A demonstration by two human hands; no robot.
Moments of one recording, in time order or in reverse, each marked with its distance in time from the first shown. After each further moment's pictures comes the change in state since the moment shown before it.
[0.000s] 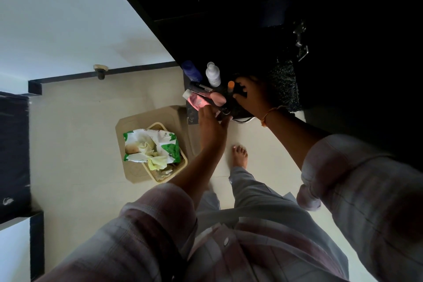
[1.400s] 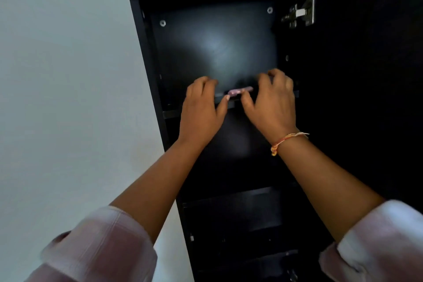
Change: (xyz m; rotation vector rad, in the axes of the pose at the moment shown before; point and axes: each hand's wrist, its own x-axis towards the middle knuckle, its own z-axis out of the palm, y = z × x) left_hand 0.020 0.463 -0.406 0.133 0.864 1.300; right_hand -0.094 -0.440 -0.425 -0.335 1.421 -0.519
